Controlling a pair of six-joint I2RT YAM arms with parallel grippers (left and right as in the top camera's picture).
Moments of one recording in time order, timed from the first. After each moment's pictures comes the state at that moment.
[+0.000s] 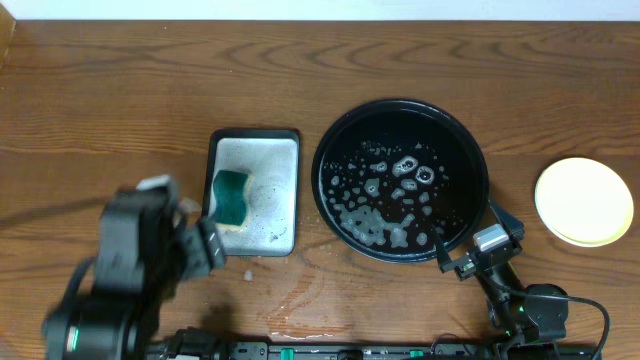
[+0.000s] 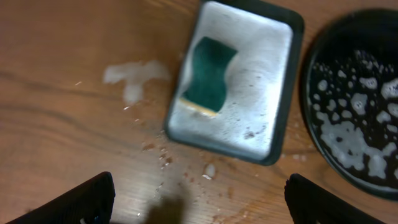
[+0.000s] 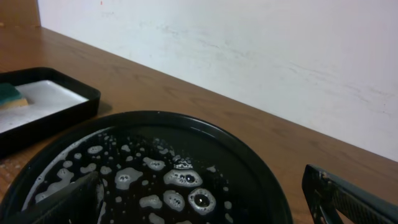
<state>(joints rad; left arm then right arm) -0.09 0.74 1.12 -1.35 -0.07 -0.34 0.11 0.01 0.01 -0.04 -0.32 -0.23</state>
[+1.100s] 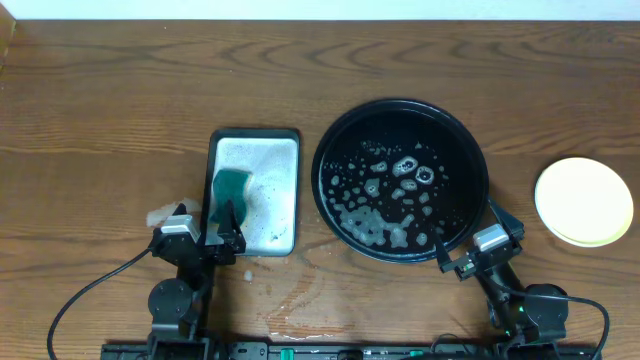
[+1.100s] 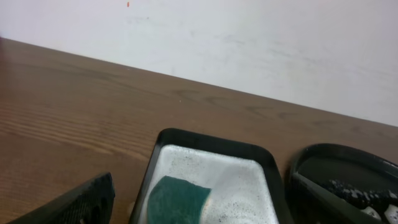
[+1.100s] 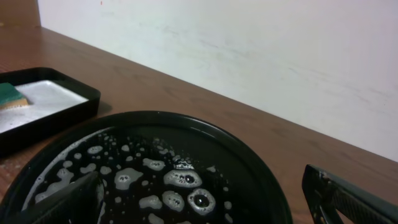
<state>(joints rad) -0.05 0.01 0.02 -0.10 -0.02 -0.24 0.11 0.01 0.01 -0.04 -0.32 -0.23</state>
